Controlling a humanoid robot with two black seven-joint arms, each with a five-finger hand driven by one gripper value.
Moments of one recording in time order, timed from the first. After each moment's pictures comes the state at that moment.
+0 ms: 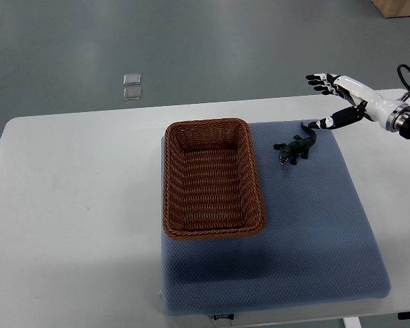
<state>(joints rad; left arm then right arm) -0.02 0.00 -0.09 -0.17 0.04 0.00 0.10 0.72 -0.55 0.73 0.90 -1.25 0.18 0.28</state>
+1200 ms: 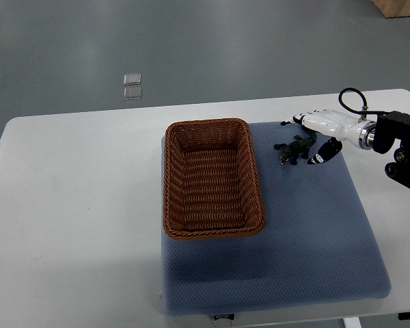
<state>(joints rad) -0.02 0.00 -0.09 -0.17 0.04 0.00 0.10 0.89 -0.55 0.26 0.89 -1.60 -0.02 0.28</state>
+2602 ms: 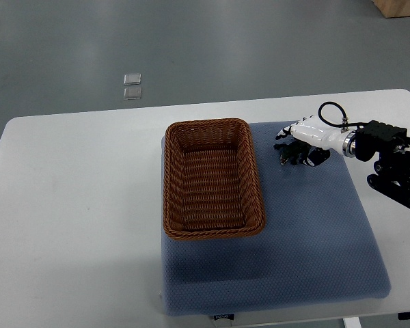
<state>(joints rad) -0.02 0.00 -0.09 -0.17 0.04 0.00 0.10 0.91 -0.42 0.16 0.74 -1.72 -0.14 0.27</state>
